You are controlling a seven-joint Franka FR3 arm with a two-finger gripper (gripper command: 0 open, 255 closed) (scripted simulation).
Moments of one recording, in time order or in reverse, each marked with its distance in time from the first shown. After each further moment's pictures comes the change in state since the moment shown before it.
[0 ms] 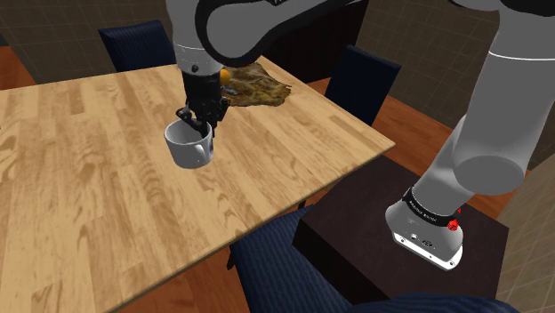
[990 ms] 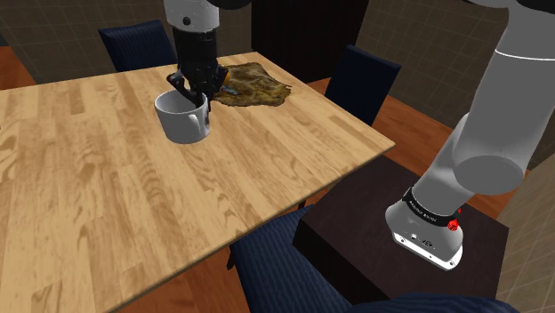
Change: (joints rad) arm -0.007 -0.040 0.006 0.144 0.025 -0.179 -0.020
